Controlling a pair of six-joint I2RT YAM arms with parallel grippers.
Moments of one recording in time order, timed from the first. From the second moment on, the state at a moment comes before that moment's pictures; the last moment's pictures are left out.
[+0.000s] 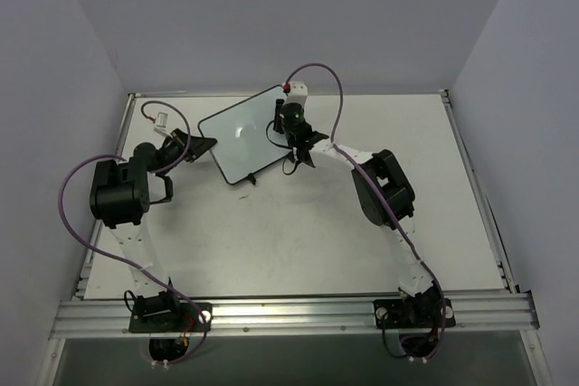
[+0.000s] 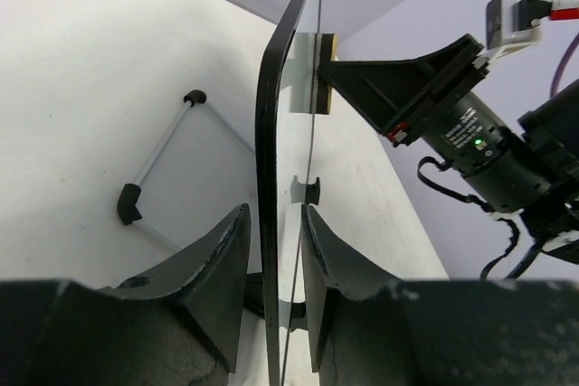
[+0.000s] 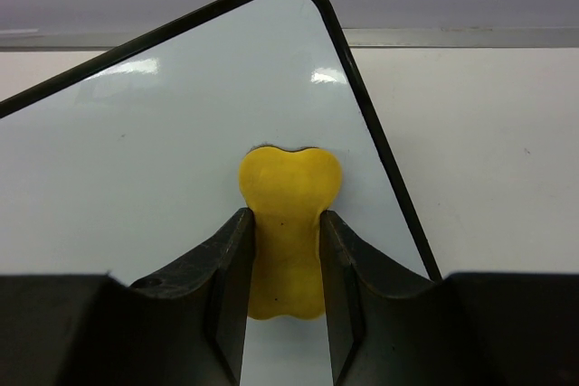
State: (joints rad) left arm 0.14 2.11 0.89 1.33 0.88 -1.01; right arm 0.62 2.29 1.67 0.32 0.38 0.30
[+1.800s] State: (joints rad) left arm 0.03 1.04 1.03 -0.23 0.09 -0.62; right arm 0.28 1.56 1.02 -0.24 0.52 0.63
